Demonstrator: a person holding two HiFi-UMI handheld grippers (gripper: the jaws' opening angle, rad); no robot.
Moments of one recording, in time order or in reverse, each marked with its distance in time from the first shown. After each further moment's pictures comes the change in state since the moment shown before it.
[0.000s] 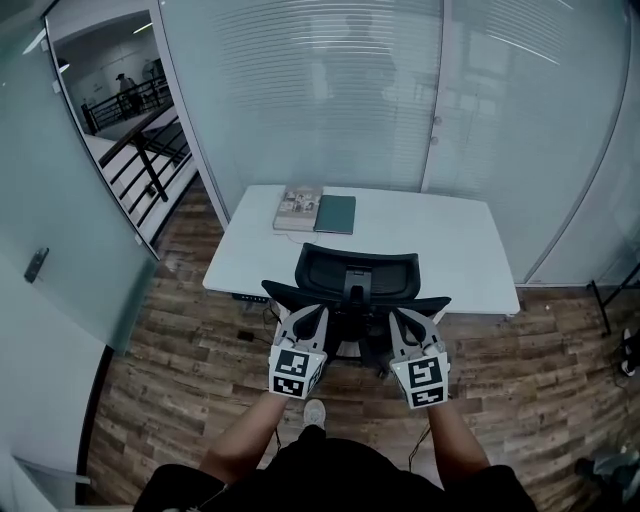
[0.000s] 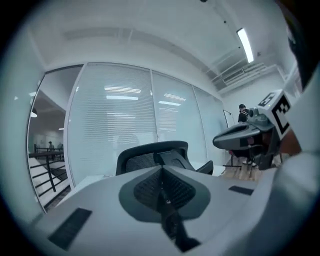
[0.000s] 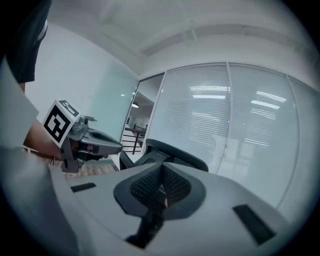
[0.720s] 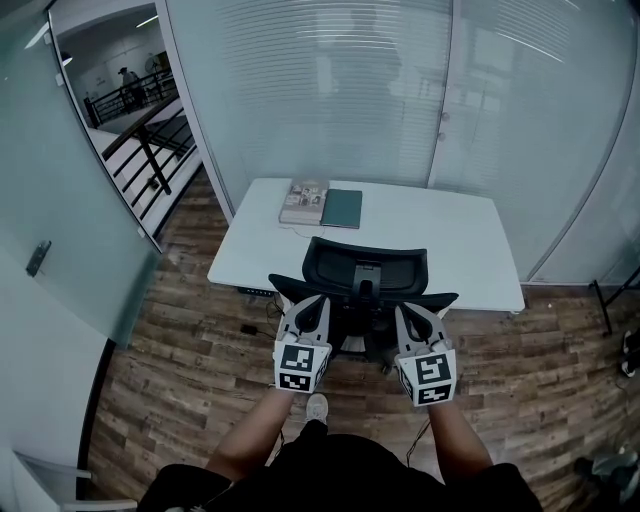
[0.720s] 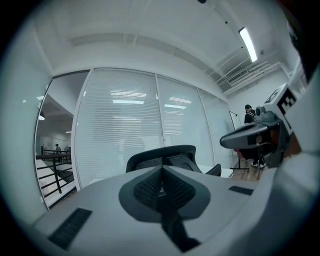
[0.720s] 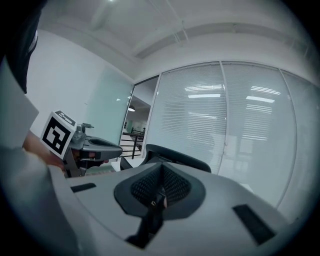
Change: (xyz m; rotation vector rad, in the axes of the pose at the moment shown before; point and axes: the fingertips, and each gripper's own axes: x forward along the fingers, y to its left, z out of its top) left arm -0.008 0.018 0.010 -0.006 -0.043 0.081; right arm -0.002 0.005 0.014 0.063 -0.016 -0.020
